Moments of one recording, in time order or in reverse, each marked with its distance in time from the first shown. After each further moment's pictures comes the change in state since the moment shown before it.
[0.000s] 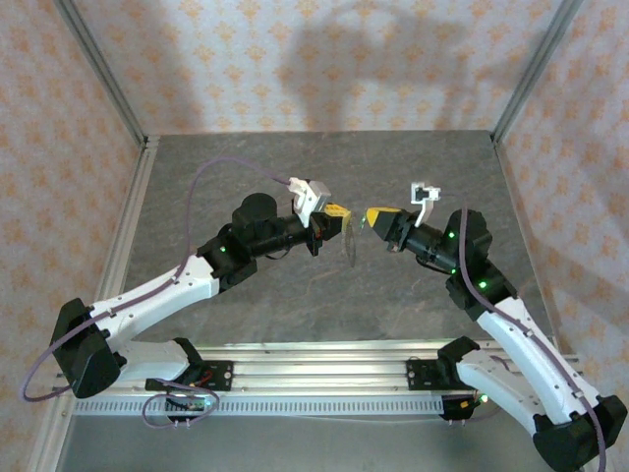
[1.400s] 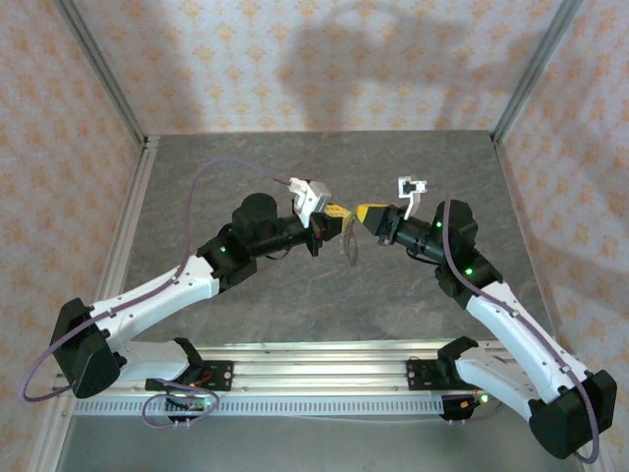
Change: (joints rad) left arm -0.002 0.000 0.000 0.001 0.013 0.000; right arm 0.001 0.123 0.000 0.105 -0.055 0.024
